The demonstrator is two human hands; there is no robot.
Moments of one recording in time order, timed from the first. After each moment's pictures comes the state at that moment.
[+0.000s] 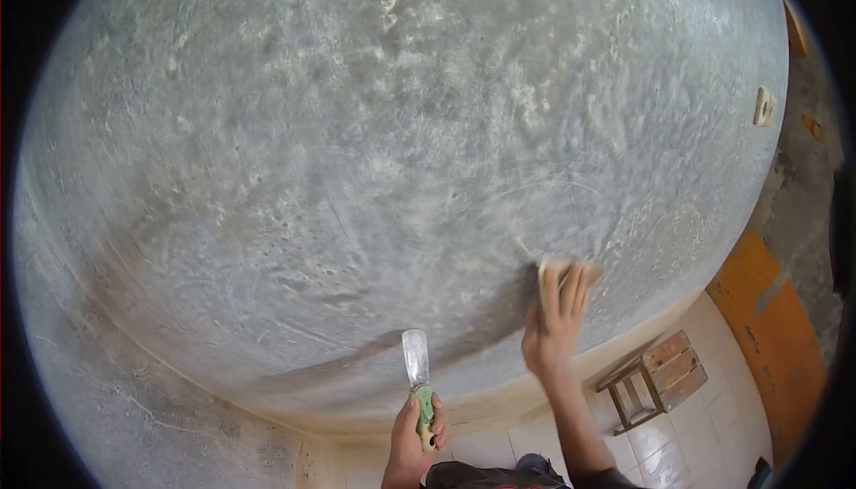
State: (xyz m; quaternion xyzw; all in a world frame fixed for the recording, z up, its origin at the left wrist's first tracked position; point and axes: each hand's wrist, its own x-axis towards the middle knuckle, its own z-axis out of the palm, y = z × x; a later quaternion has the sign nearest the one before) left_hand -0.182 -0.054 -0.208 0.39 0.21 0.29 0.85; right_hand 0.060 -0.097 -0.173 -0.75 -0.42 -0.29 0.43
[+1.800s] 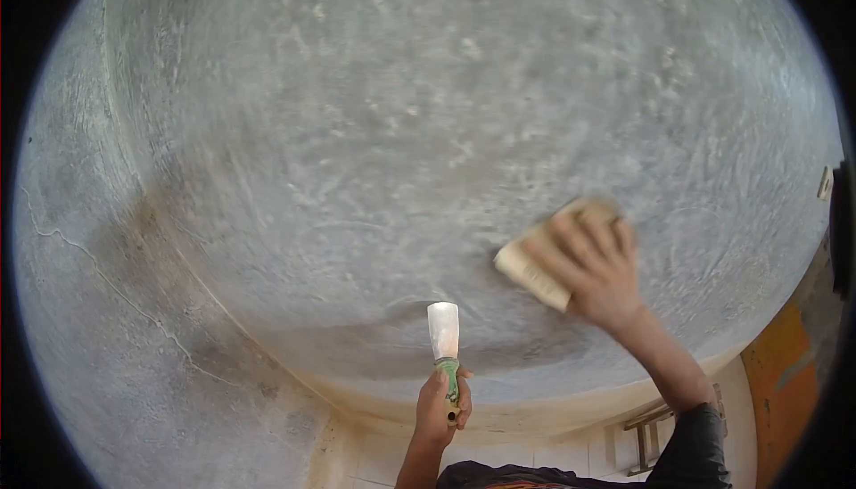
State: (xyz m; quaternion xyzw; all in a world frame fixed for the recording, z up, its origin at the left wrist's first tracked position) left_hand -0.279 0.014 -0.196 0.41 0.21 0.44 0.77; right_hand -0.026 -0.006 -0.048 -0.52 -0.68 -0.49 0.20
